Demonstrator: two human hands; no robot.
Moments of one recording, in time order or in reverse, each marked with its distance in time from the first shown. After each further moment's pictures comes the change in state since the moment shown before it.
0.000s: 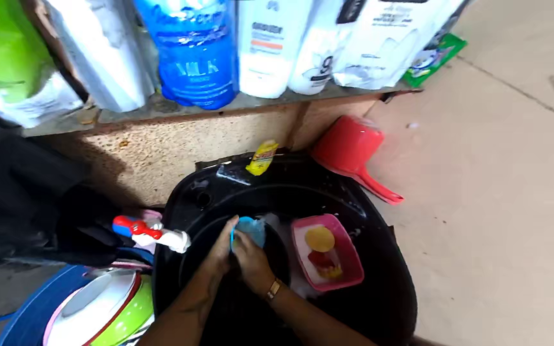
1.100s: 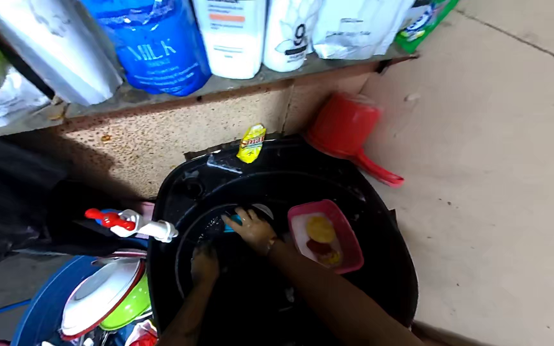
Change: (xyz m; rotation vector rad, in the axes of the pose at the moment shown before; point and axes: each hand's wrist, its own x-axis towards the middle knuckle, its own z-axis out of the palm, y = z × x) left_hand -0.025 -0.061 -0.054 1.234 0.562 -0.051; right_hand 0.045 0.041 -0.030 -0.903 -0.311 -0.201
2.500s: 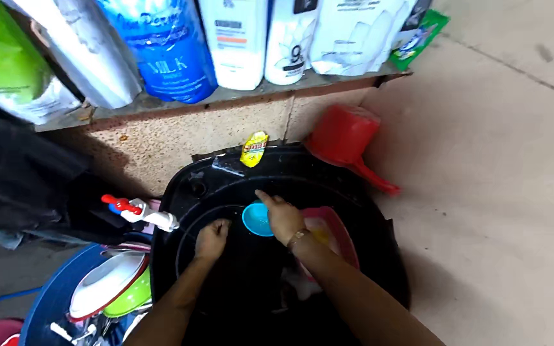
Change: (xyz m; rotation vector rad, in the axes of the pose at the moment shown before) left_hand 0.007 0.050 -0.030 -0.162 0.045 0.317; right_hand -0.034 0.024 -0.084 0.108 0.125 0.347
